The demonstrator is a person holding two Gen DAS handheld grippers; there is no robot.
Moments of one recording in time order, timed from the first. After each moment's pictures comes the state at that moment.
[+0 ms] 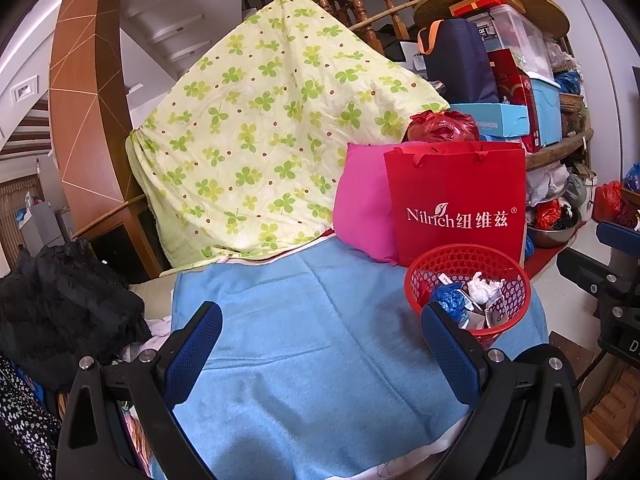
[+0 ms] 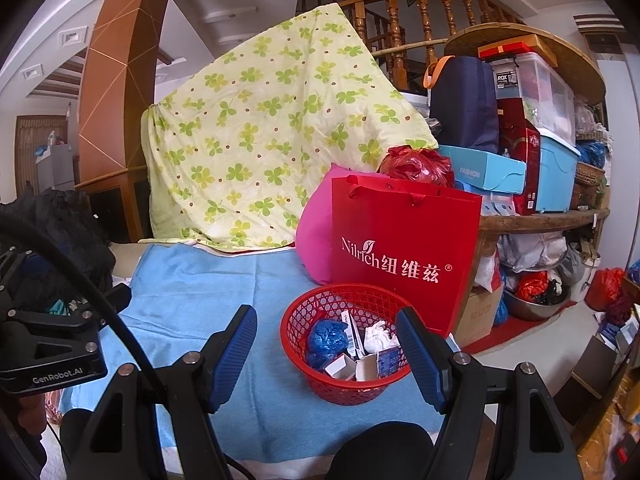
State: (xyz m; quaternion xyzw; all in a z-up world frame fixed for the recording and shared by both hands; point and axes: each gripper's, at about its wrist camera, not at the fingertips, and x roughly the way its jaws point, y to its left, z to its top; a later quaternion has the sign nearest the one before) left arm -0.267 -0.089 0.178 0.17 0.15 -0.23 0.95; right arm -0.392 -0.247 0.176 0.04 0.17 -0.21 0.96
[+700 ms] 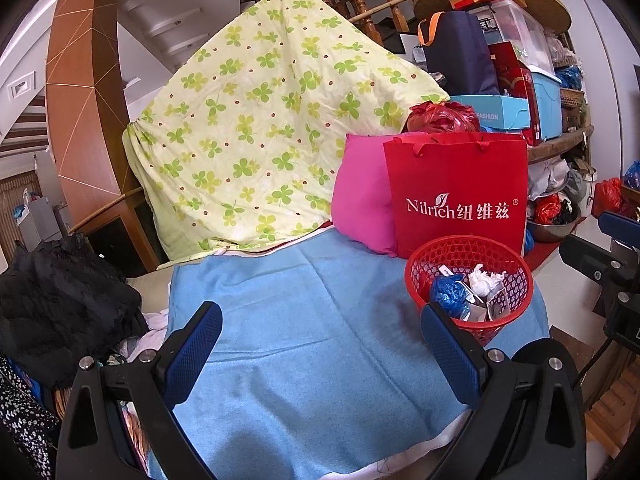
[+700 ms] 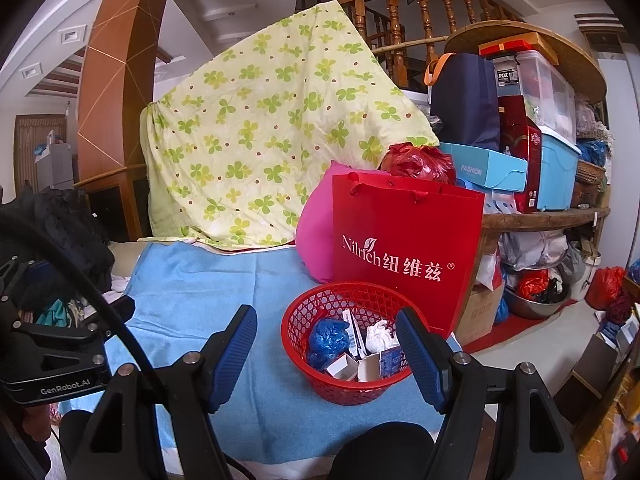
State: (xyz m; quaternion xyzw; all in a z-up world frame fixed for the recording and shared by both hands) left arm -0.260 -0.093 0.173 0.17 0.16 -0.24 0.94; right arm -0.387 -0.249 0.167 0.04 0.17 -0.21 0.96
